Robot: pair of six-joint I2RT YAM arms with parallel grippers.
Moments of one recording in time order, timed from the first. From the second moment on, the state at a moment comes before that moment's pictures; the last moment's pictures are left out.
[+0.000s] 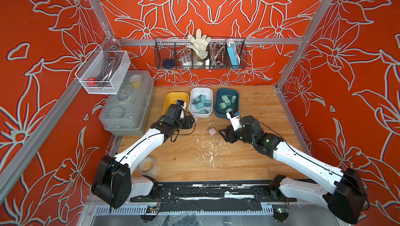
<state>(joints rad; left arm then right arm) -0.41 1.30 0.88 -0.29 0.12 -0.40 0.74 1.08 0.74 -0.24 -0.08 0.27</state>
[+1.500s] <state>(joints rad) -0.68 1.61 0.86 0.04 0.02 -0.11 0.61 0.97 0.43 -0.01 -0.10 0.11</state>
